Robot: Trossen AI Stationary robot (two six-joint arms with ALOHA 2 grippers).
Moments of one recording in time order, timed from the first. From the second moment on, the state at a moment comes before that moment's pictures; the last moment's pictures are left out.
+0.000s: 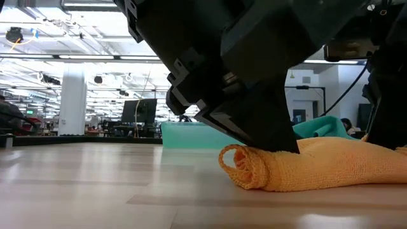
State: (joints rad) left arm -0.57 2.34 1.68 -0.41 -0.53 -0.73; right arm 0.71 1.87 1.04 -0.55 0.37 1.17
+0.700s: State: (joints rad) left arm -0.54 2.34 1.68 -0.41 -0.43 -0.77; right arm 0.71 1.87 1.04 -0.54 0.37 1.14
